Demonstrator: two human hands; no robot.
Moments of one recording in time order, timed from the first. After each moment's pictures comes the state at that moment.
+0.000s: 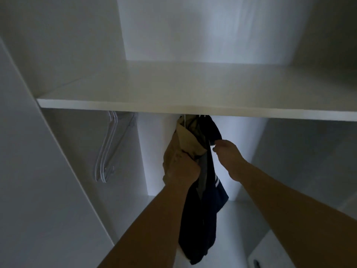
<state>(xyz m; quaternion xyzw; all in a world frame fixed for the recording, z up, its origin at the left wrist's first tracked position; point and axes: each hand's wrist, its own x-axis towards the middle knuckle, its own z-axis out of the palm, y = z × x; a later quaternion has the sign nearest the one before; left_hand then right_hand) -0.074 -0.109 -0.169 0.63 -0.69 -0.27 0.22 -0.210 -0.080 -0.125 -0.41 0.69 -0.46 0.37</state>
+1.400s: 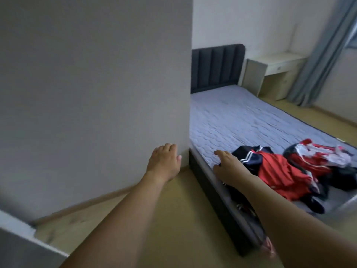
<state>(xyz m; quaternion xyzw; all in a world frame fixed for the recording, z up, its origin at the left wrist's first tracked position) -0.018 0.952 -0.162 -0.43 -0.90 -0.08 0.05 0.134 1.110 -0.156 0.30 0.92 -0.25 -0.02</state>
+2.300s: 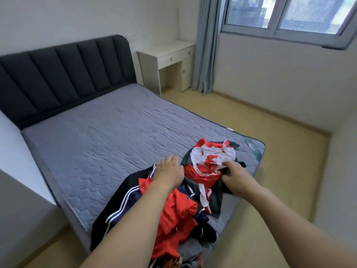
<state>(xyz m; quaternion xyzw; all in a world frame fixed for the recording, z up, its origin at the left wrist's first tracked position) 0.212 1.750 -0.250 -0.55 -0.82 -0.09 -0.13 0.432 1.822 -0.230 0.53 0.79 -0.31 -0.05</state>
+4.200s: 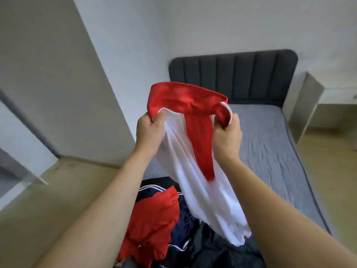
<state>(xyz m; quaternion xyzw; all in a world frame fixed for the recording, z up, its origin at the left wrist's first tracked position) 0.239 2.015 -0.039 0.01 -0.78 -0.56 0.26 0.243 2.193 -0.076 0.09 0.72 -0.63 -0.28</state>
